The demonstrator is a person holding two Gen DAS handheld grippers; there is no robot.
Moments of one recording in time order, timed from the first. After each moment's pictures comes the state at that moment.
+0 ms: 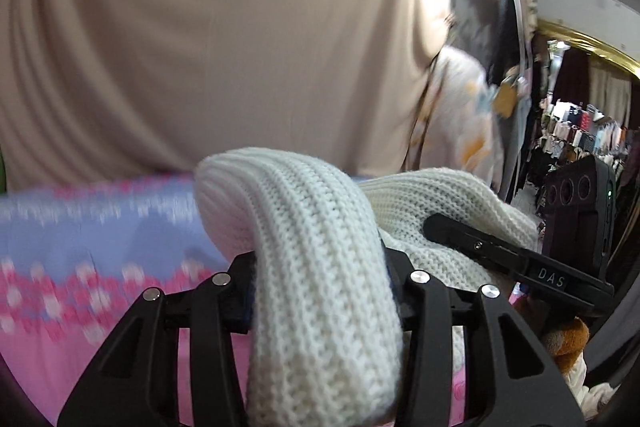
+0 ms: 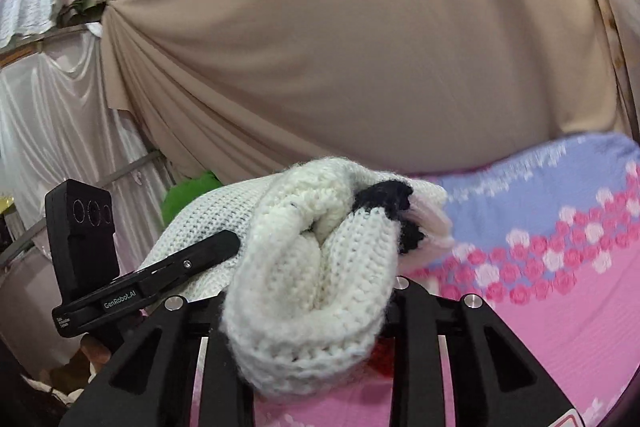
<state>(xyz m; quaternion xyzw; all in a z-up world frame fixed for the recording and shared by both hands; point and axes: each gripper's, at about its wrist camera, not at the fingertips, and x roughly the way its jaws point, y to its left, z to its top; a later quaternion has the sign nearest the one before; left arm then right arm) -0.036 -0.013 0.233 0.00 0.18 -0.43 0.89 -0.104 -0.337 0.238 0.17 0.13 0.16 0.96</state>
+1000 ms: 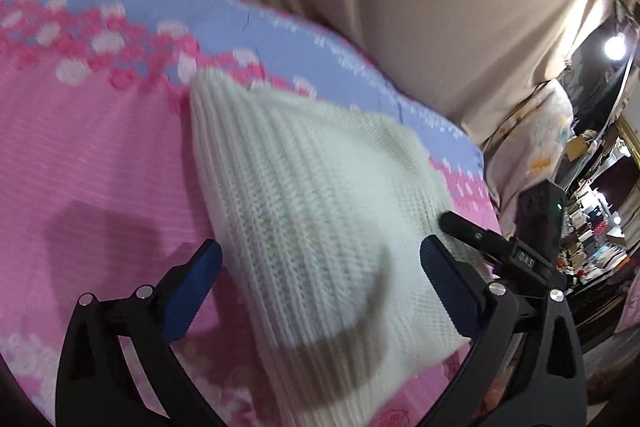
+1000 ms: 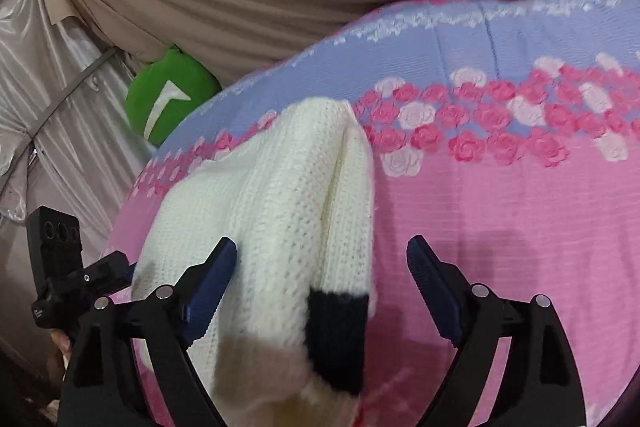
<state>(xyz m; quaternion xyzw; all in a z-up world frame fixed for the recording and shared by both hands) 0.048 0.186 0.054 -0.16 0.44 -0.33 0.82 0.018 -0.228 0.049 0.23 0.43 0.18 0.85</state>
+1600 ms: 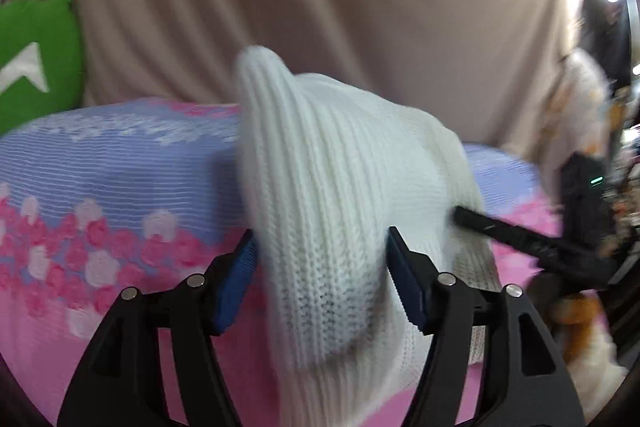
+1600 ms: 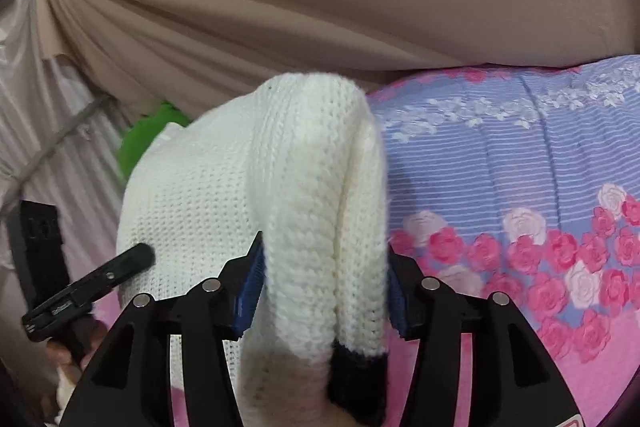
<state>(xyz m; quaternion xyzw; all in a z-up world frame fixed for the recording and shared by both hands) 0.156 0.134 0.111 0.00 0.33 -0.25 0.91 0.130 -0.226 0.099 0.18 0.33 0.07 0.92</state>
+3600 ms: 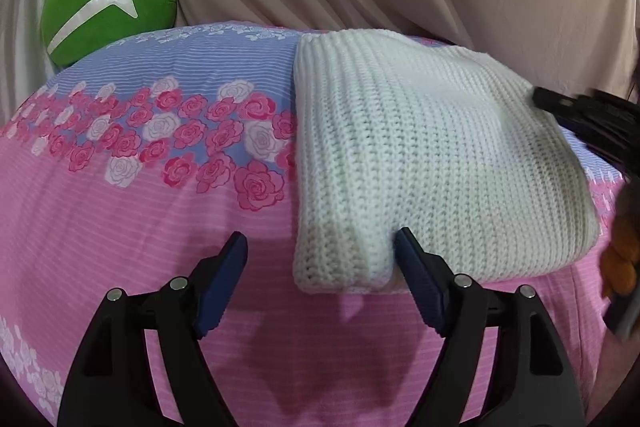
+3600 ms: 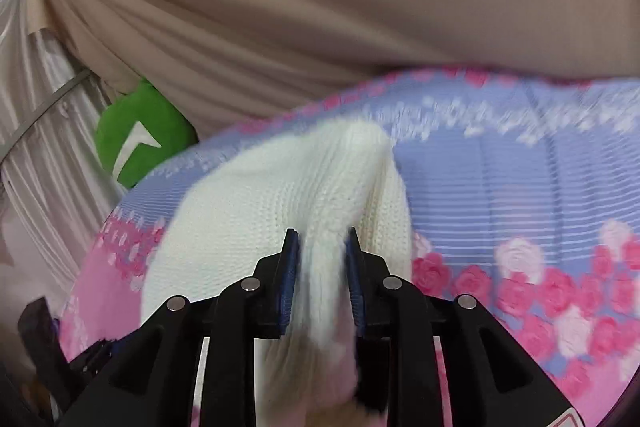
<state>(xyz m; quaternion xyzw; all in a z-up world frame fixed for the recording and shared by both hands) 0.088 0.132 0.051 0.01 0.38 -0.11 0.92 0.109 -0.212 0.128 0.13 0.31 0.11 0.93</state>
